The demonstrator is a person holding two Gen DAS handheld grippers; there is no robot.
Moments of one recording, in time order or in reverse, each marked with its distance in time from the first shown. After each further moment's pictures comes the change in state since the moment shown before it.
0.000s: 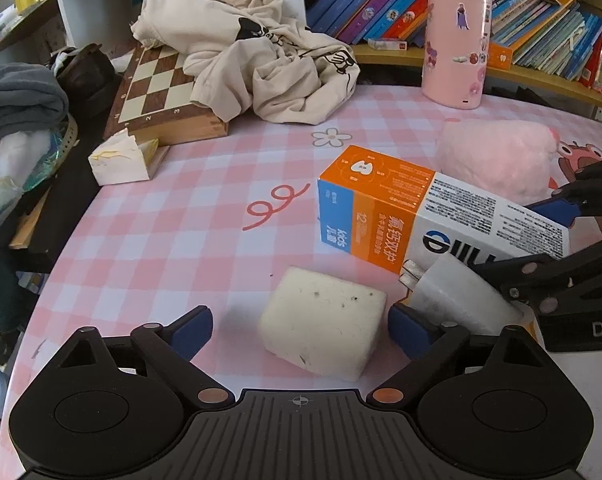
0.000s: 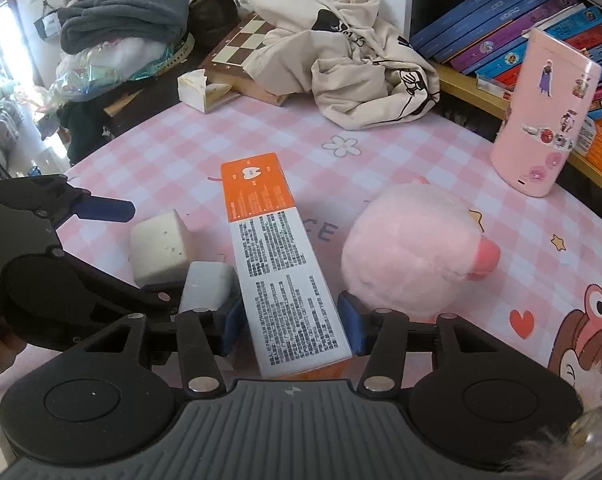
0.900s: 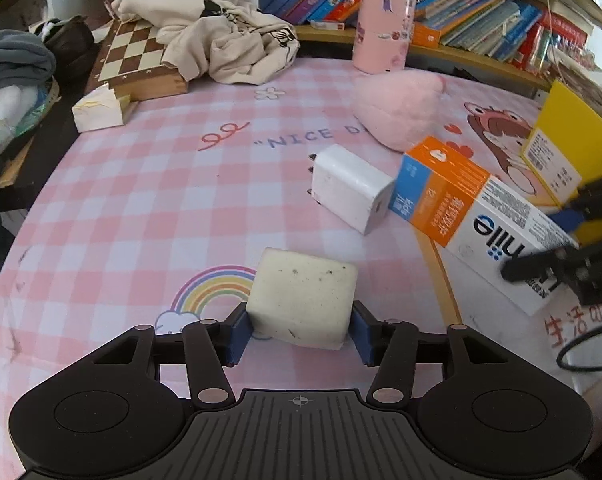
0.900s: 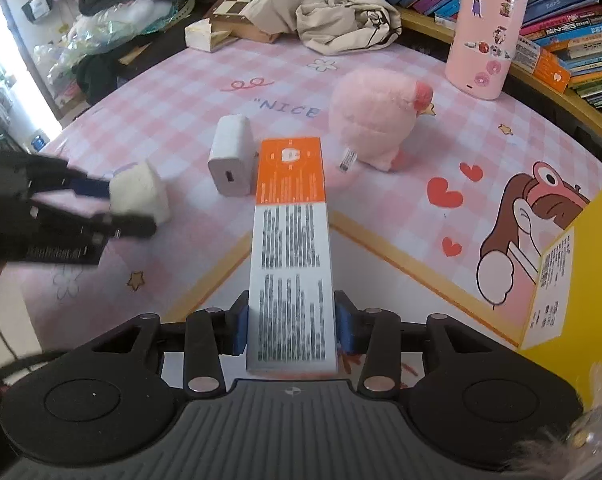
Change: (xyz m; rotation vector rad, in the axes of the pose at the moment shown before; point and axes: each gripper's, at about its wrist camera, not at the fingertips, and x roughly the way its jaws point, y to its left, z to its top) left arm -0.065 -0.011 -0.060 0.005 0.055 -0.163; right arm -0.080 0.010 -0.082 0.049 0.117 -0.027
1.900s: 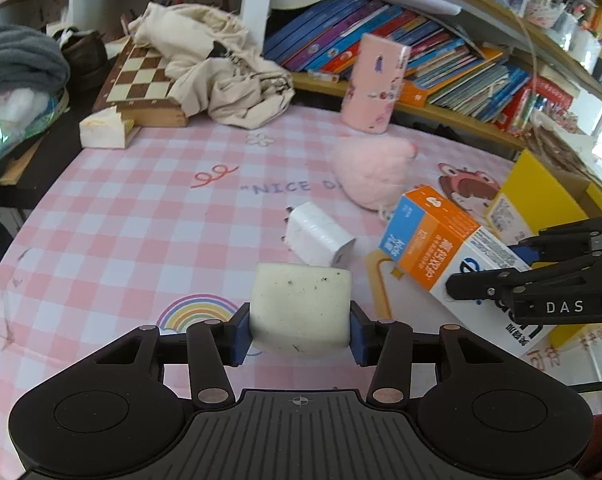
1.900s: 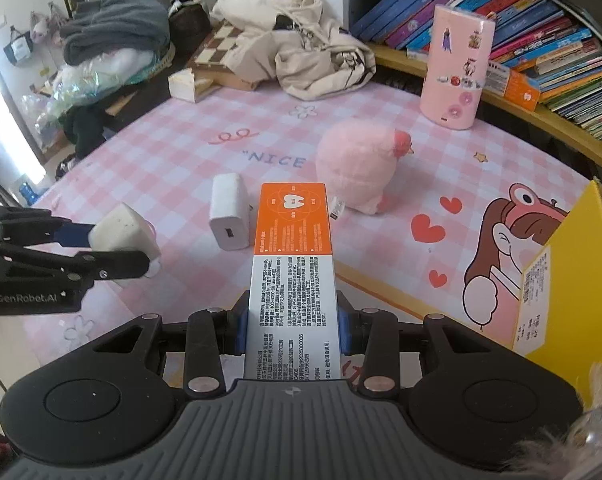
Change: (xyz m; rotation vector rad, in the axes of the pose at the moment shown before) left arm -0.038 0.000 0.005 -0.111 -0.126 -0.090; right arm -0.023 0.008 0.010 0.078 -0.114 -0.043
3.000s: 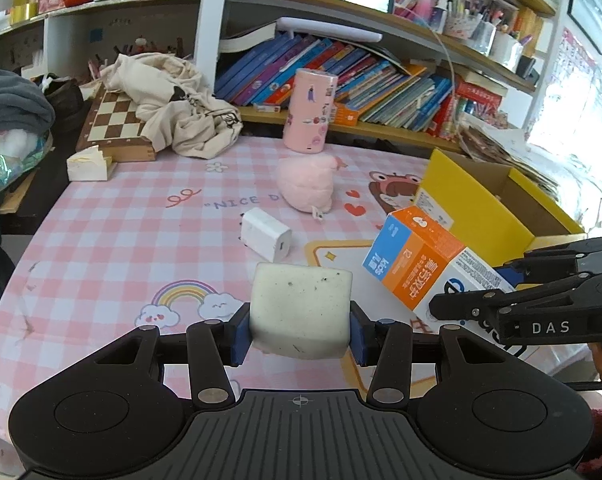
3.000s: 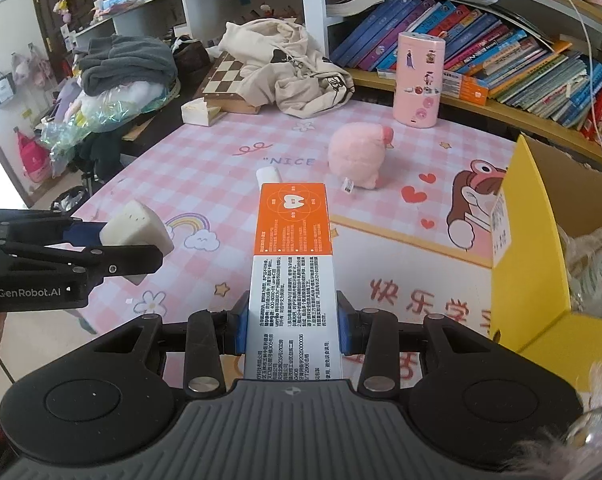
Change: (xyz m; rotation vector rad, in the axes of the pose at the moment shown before) left arm -0.080 -0.011 -0.036 0.103 -0.085 -0.124; right arm -0.084 0.061 -0.064 0.105 -0.097 -0.076
